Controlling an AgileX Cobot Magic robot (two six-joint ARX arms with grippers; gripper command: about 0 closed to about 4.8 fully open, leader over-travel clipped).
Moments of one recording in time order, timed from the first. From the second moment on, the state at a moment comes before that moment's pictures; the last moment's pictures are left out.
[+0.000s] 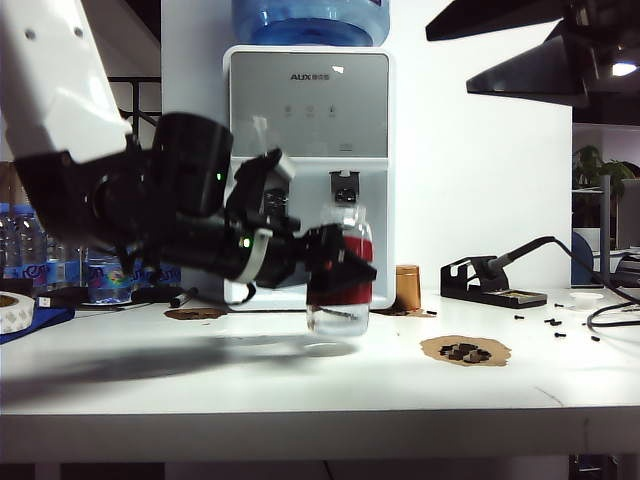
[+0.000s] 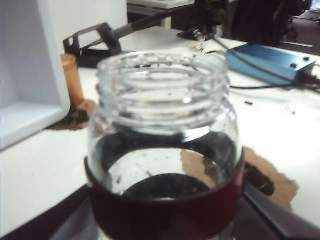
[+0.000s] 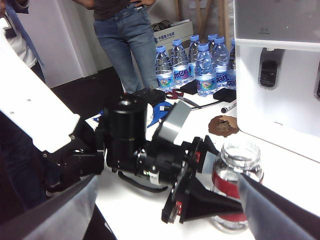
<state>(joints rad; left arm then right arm) -0.52 2.12 0.99 0.93 0.42 0.04 0.27 0.97 0.54 0.24 -0.68 0.02</state>
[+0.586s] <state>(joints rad) -0.51 2.16 0.97 0.96 0.42 0.08 0.27 0.97 0.54 0.14 -0.50 -0.05</state>
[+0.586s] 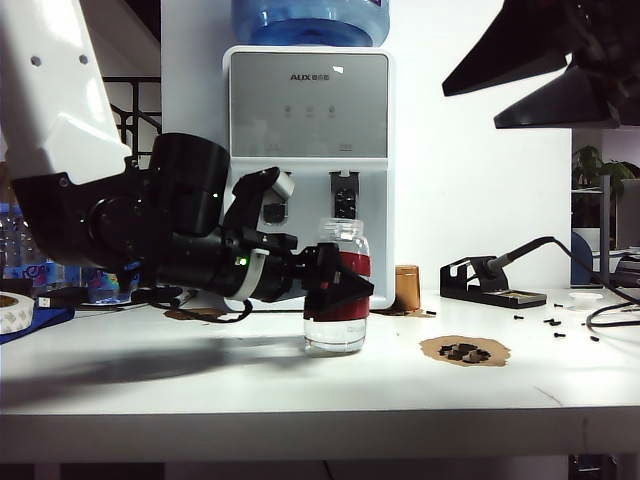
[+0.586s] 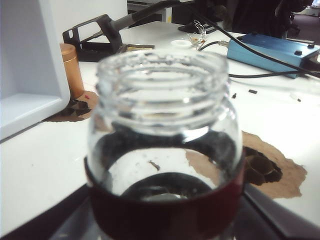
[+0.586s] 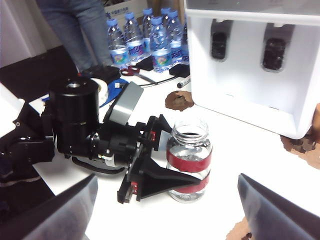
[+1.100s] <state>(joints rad) -0.50 2.16 0.92 1.01 0.43 0.12 0.27 0.93 0.54 0.10 -0.42 -0.10</state>
